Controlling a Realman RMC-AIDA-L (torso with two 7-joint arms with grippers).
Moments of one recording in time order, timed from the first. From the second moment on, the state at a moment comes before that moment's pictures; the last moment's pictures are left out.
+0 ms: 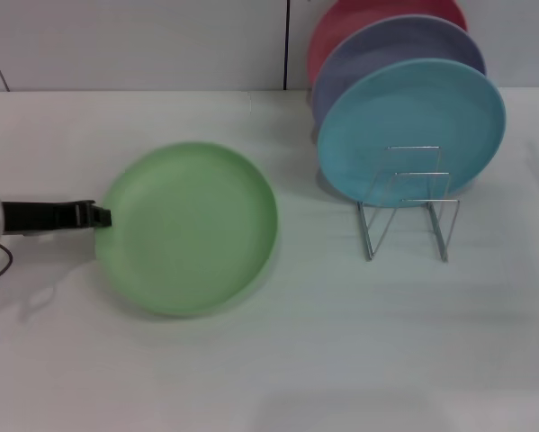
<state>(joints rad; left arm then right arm) -0.46 -2.06 1.07 1.02 -0.87 -1.08 0.60 0.27 2.08 1.98 0.51 -0.34 1.18 -2.62</state>
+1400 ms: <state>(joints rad) -0.37 -2.07 1.06 0.29 -2.42 -1.15 2.25 0.27 2.09 1.68 0.55 -0.37 1.19 -2.61</state>
